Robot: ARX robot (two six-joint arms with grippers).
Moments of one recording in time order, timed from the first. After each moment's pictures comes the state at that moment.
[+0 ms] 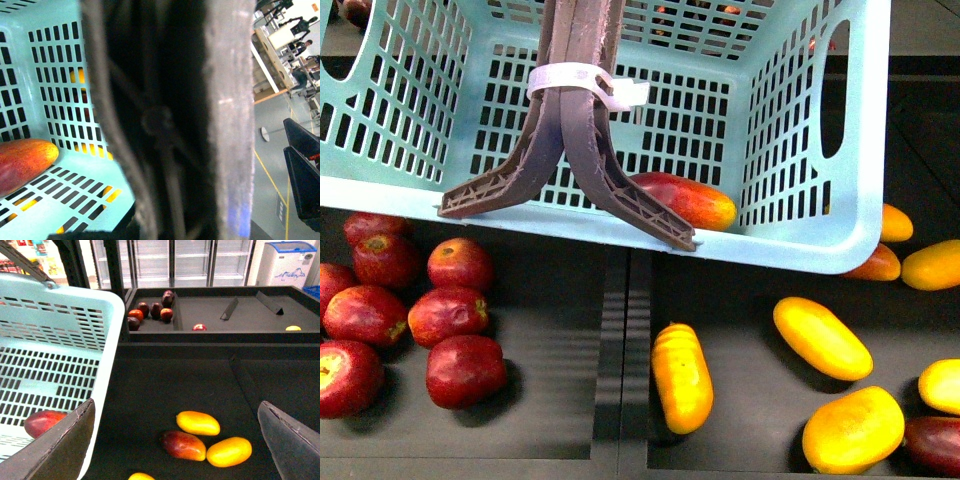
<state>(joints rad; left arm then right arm) -0.38 1.69 1.18 -0.01 0.81 -0.34 0.13 0.44 0.19 0.23 0.14 0.01</state>
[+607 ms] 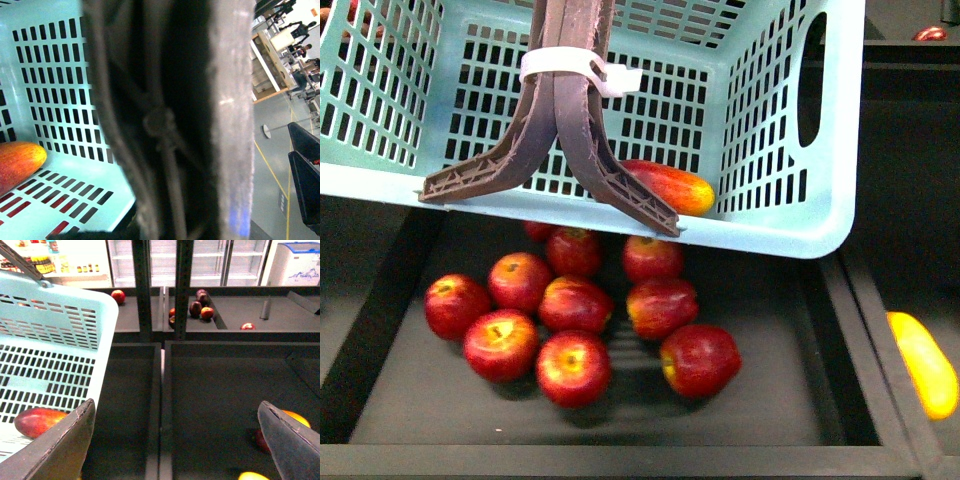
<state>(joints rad) -0.38 1.69 1.18 -0.01 0.80 -0.34 0.13 0.43 0.19 0.23 0.13 0.01</state>
